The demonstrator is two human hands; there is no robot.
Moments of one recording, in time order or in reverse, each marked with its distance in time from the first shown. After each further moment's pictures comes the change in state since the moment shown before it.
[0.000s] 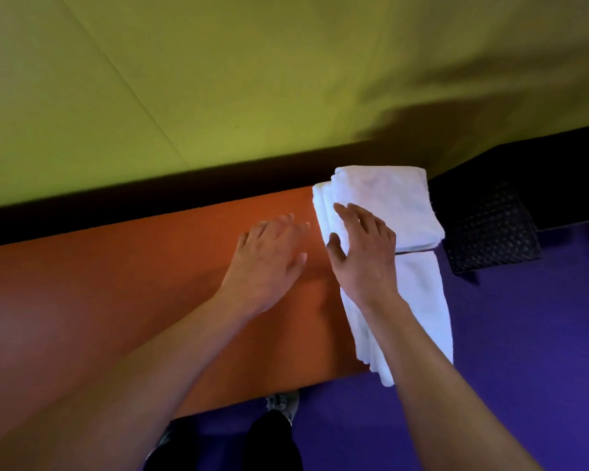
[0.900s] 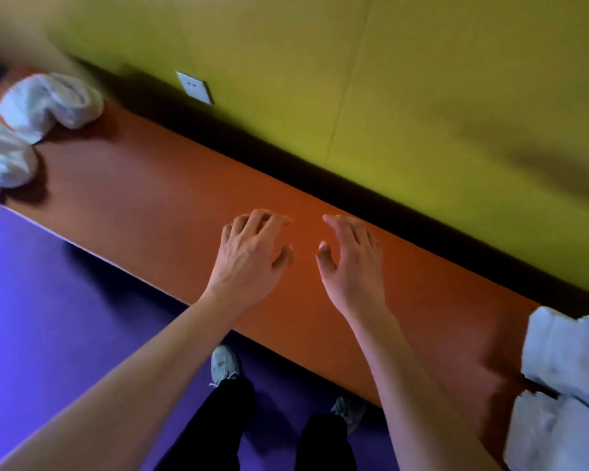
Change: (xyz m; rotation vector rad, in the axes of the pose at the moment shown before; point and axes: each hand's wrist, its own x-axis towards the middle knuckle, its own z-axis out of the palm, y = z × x) left_hand -0.361 -0.343 -0.205 -0.133 0.472 -0.656; right_hand -0.109 -0.518 0.083 0.196 -0.312 -0.575
